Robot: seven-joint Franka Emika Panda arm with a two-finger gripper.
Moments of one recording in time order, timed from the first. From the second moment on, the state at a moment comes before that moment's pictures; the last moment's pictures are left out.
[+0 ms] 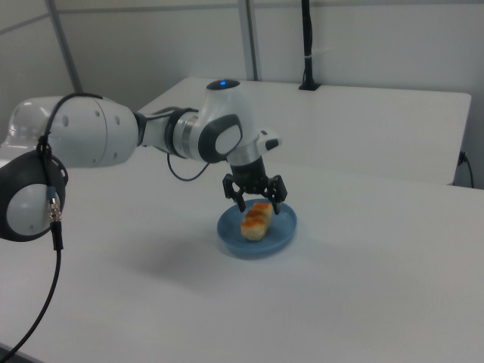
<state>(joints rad) -0.10 0.63 -0.10 -1.42 -0.03 2.17 -0.30</state>
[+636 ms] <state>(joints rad) 0.07 0.30 -0.08 -1.39 -0.02 1.73 -0.03</state>
